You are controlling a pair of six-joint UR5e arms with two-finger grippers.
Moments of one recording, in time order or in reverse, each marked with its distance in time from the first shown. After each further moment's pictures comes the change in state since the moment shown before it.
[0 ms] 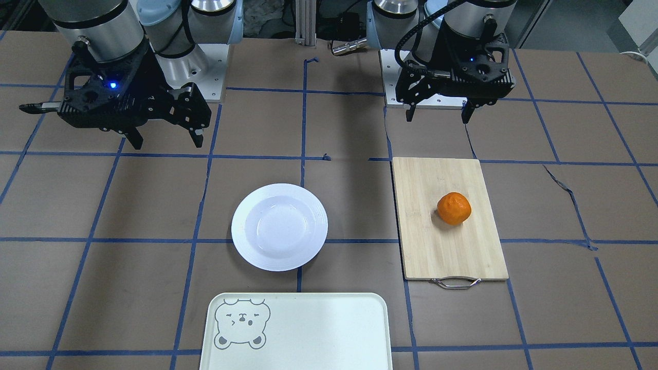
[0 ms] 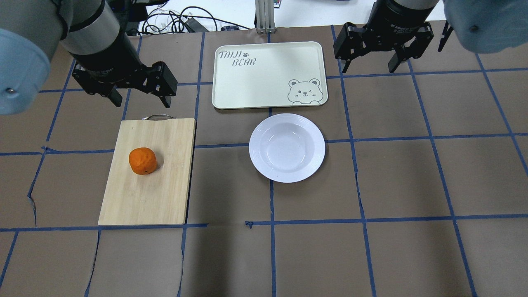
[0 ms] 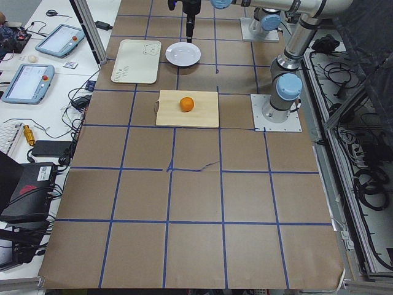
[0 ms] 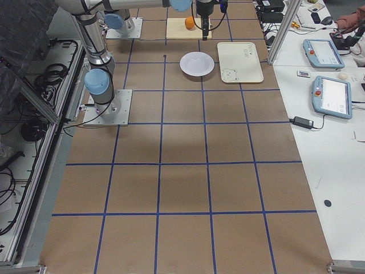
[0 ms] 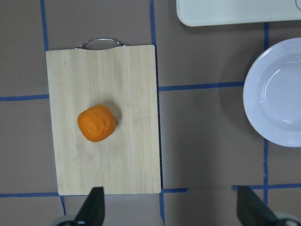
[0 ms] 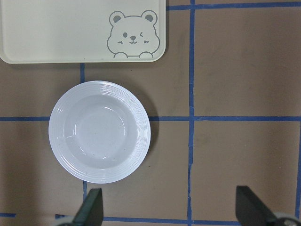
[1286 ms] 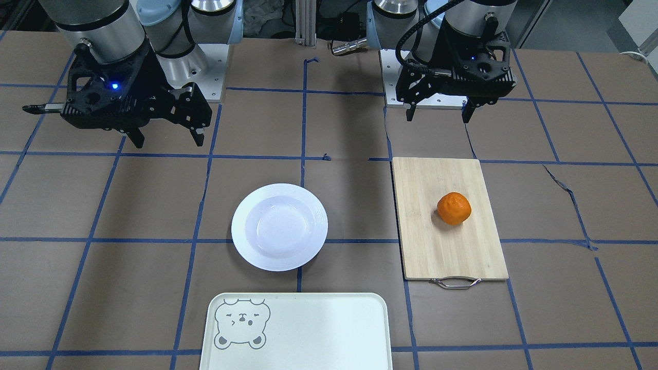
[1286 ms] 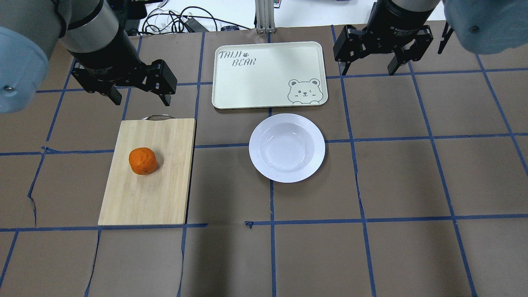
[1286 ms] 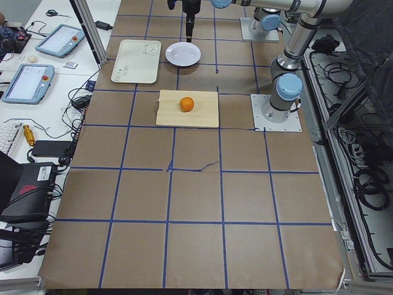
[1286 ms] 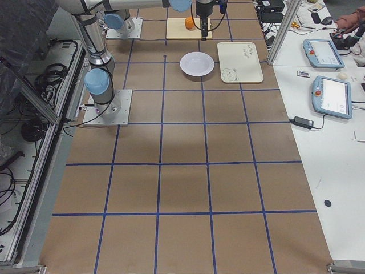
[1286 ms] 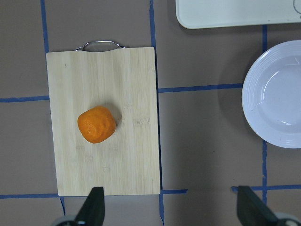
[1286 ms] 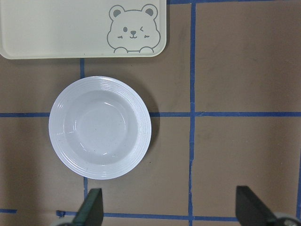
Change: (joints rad) left arm 0.001 -0.002 0.006 0.001 -0.002 0.001; right arm -0.003 0.000 0.004 0.006 0.008 0.001
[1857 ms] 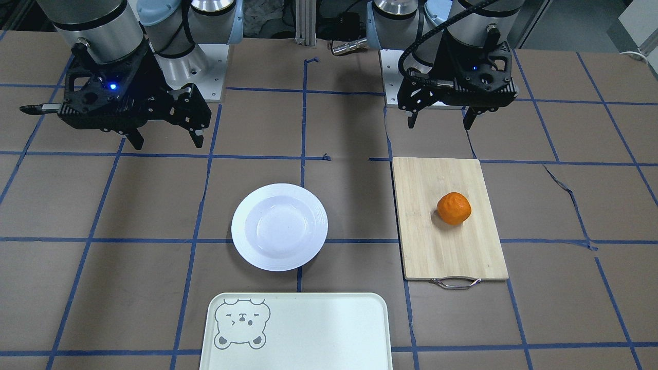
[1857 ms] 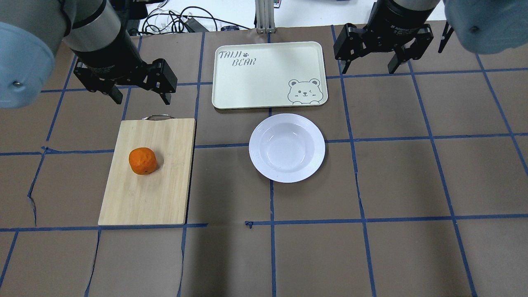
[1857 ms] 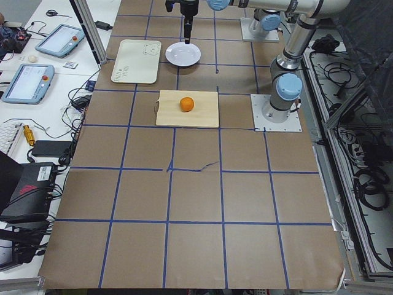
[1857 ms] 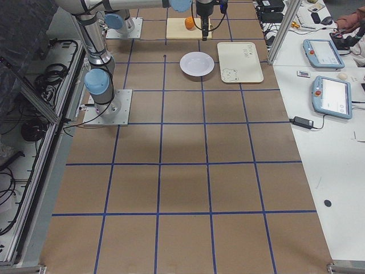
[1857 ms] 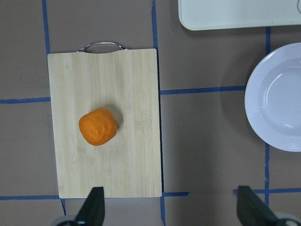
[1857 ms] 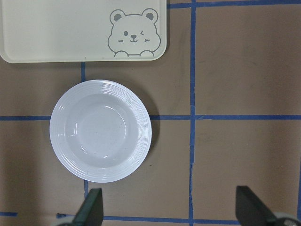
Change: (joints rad) left arm 0.007 -0.029 0.000 0.014 0.003 -0.008; right arm -0.002 0.001 0.000 -0.006 -0.002 0.000
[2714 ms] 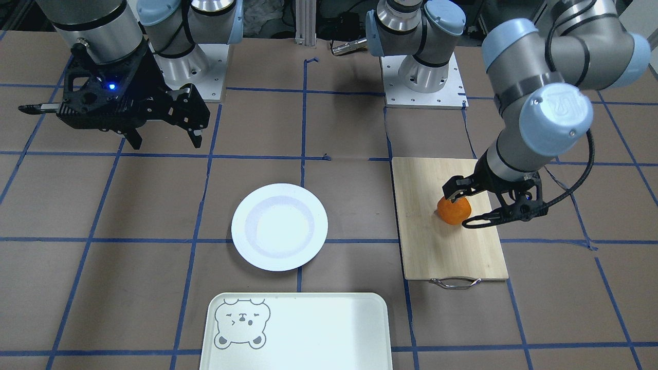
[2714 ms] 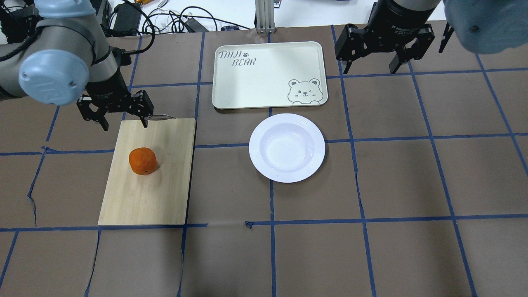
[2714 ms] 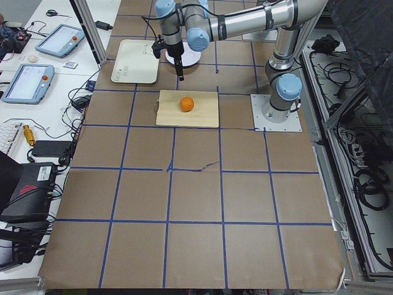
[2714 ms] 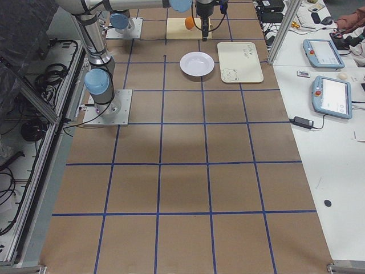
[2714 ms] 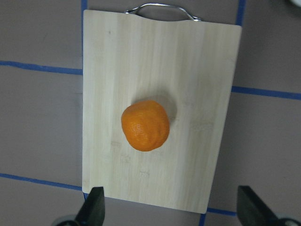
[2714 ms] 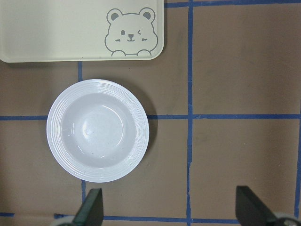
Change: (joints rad) left arm 0.193 -0.249 -0.148 0.195 0.101 -0.004; right arm 0.000 0.000 0.000 0.002 -0.009 0.000
